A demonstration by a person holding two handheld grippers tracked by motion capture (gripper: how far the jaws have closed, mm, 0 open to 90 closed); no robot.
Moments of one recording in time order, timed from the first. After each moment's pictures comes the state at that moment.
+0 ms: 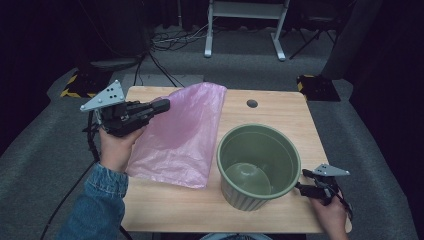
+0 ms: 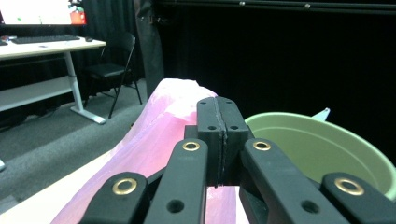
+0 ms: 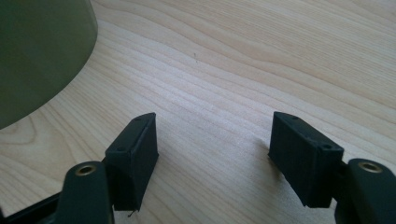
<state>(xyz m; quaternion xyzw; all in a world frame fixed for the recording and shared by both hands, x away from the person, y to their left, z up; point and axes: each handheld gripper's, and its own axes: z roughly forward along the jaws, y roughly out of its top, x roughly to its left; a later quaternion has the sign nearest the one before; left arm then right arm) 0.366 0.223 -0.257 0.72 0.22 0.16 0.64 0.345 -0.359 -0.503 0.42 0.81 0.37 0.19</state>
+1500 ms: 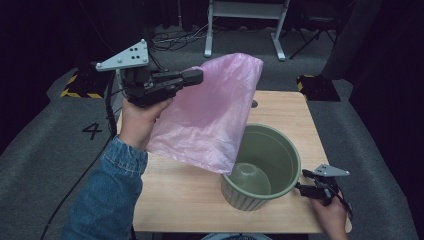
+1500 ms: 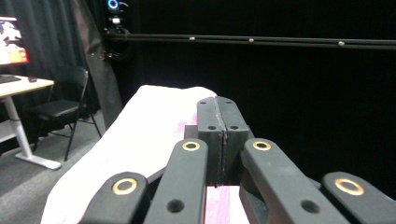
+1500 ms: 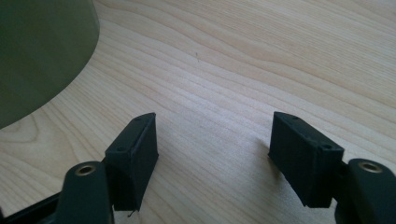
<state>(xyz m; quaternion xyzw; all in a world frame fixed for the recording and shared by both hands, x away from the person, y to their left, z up) 0.383 0.158 -0.181 0.71 0.13 0.11 0.68 0.344 -0.359 -0.503 0.42 0.81 0.37 0.19</state>
